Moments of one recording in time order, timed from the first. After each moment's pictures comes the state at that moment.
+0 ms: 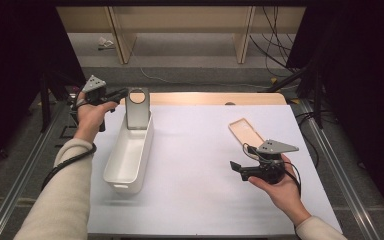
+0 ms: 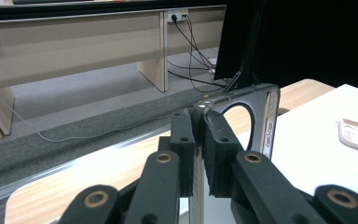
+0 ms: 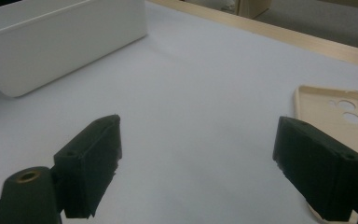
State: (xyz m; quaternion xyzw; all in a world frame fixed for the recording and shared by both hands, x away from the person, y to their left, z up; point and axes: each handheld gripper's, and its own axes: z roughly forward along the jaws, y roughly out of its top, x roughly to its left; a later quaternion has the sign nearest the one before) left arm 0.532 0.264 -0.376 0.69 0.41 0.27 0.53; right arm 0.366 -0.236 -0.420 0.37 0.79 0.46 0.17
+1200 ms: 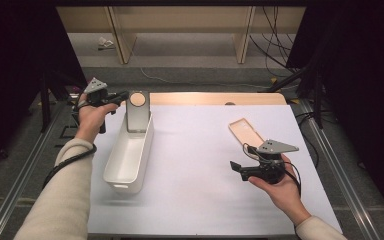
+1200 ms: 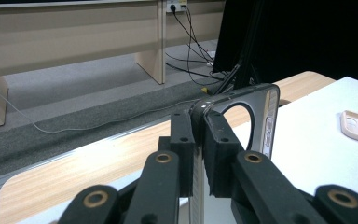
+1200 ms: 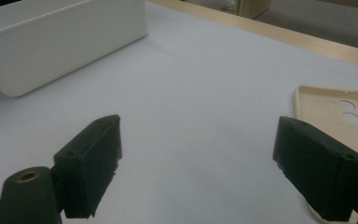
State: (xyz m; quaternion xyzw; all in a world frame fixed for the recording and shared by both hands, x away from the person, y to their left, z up) left arm 0.538 0.266 -0.388 0.70 0.42 0.26 0.53; right arm 0.366 -0.236 -0.420 0.37 0.79 0.46 0.17
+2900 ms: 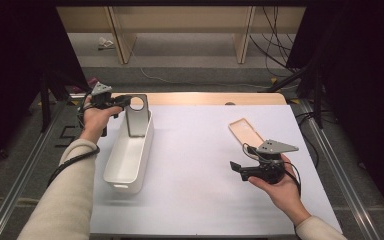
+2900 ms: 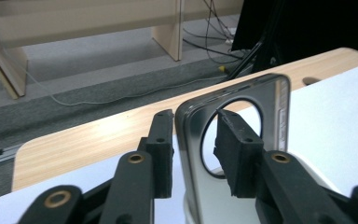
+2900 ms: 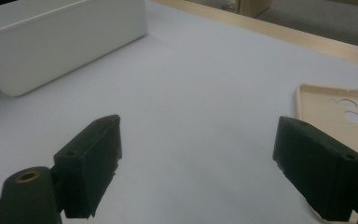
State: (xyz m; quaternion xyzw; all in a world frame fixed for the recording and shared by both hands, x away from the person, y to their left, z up) left arm 0.546 0.263 -0.406 0.70 0.46 0.26 0.47; right arm 0.367 -0.236 -0.421 0.37 0.79 0.46 0.17
